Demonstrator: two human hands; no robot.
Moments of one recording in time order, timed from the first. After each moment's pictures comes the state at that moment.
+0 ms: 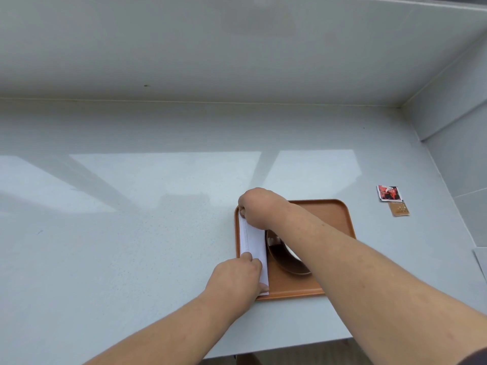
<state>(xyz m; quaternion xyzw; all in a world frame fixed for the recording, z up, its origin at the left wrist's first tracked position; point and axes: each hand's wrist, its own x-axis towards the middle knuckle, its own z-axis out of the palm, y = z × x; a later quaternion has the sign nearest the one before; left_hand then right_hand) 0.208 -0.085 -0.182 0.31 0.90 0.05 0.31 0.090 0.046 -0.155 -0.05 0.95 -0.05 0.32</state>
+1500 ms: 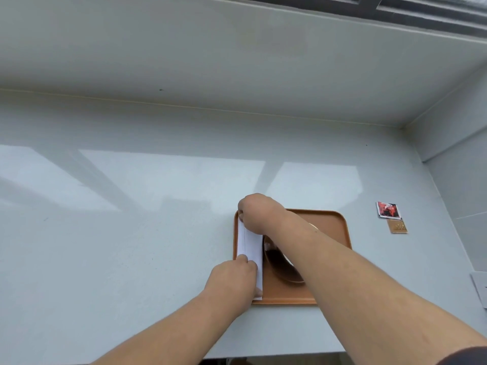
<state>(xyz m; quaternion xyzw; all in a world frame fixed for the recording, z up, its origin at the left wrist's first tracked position) 0.210 -0.076 -0.169 0.26 0.90 0.04 0.34 0.091 0.044 -0.162 -0.06 0.95 -0.03 0.30</state>
